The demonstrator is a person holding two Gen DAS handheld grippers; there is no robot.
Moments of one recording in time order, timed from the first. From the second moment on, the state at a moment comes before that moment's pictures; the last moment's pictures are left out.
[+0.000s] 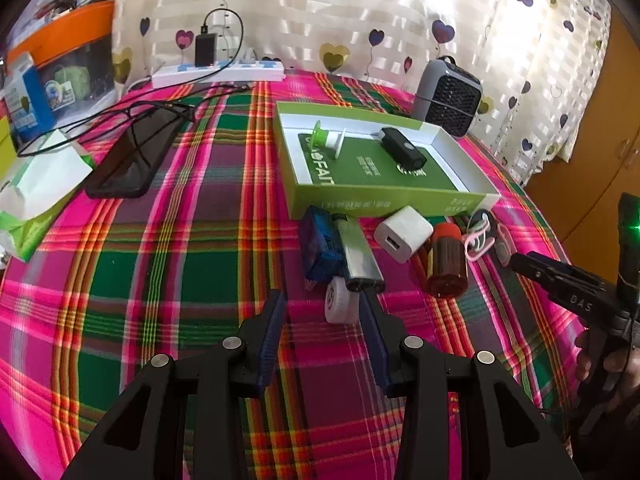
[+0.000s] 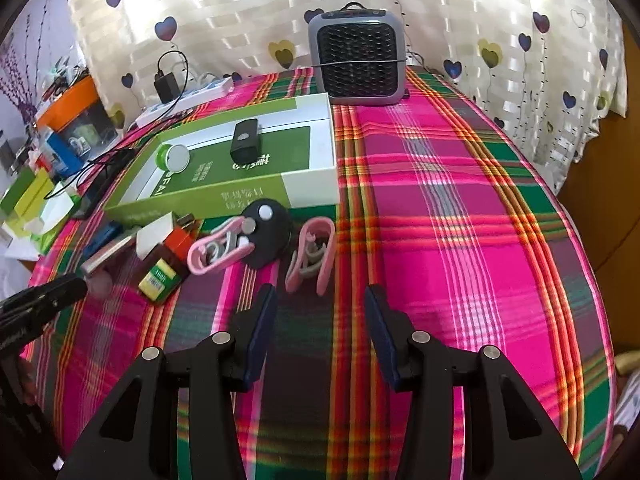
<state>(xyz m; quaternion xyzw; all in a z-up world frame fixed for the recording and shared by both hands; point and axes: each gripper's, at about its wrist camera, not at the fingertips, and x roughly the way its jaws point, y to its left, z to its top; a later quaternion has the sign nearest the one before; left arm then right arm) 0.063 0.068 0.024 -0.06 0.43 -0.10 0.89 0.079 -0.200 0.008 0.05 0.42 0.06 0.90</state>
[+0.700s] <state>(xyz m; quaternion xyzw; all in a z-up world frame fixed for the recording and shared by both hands) 0.084 0.060 0.029 -0.07 0.42 -0.12 0.90 0.115 -0.198 0.001 0.02 0.43 0.04 0.90</state>
